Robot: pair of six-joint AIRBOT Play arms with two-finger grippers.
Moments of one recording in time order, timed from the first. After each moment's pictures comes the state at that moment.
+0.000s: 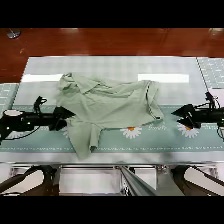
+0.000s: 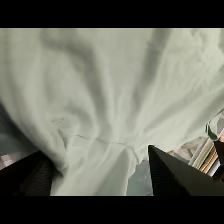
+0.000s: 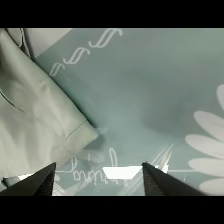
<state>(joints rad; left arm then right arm) 0.25 -1.24 0.48 0.57 -1.00 -1.20 -0.58 -1.24 0.67 -0.84 1.22 1.21</state>
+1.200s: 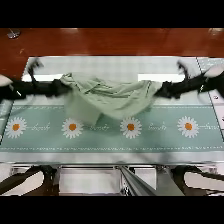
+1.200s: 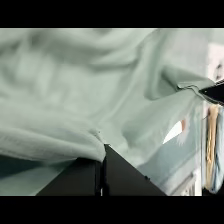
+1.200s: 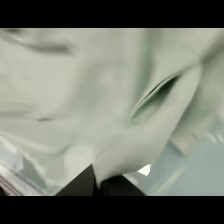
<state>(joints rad) 0.13 -1.21 1.01 0.53 -1.16 -1.15 -0.14 -1.43 1.20 -0.77 1.31 1.31</state>
